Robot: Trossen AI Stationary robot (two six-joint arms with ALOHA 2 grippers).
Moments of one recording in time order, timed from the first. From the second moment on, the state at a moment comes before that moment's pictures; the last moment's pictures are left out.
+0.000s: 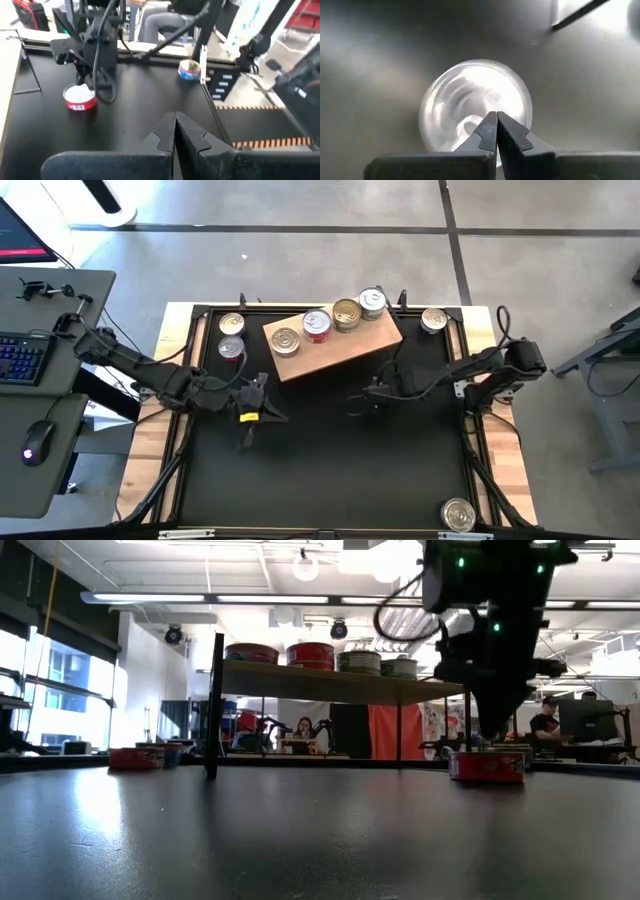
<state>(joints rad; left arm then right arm) -0.40 1.11 0.96 -0.19 -0.23 -0.26 0.10 1.56 0.95 -0.94 0.41 1.12</state>
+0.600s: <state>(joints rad) -0.43 1.37 0.96 0.03 -0.26 -0.50 0.27 1.58 0.82 -0.32 0.34 1.12</state>
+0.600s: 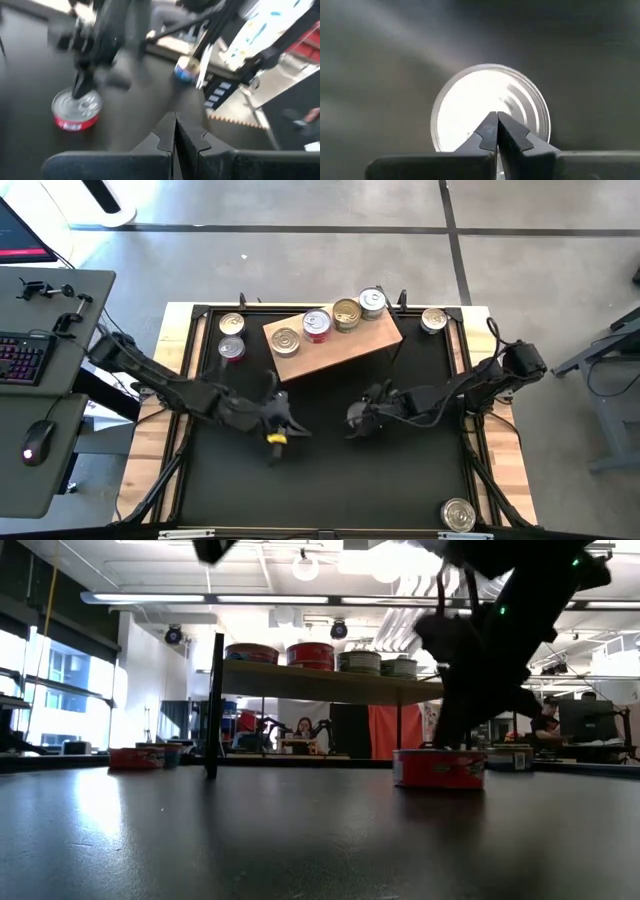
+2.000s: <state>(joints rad) -0.24 2.02 1.11 0.25 -0.20 -0.12 0.37 1.49 0.72 -0.34 0.28 1.26</state>
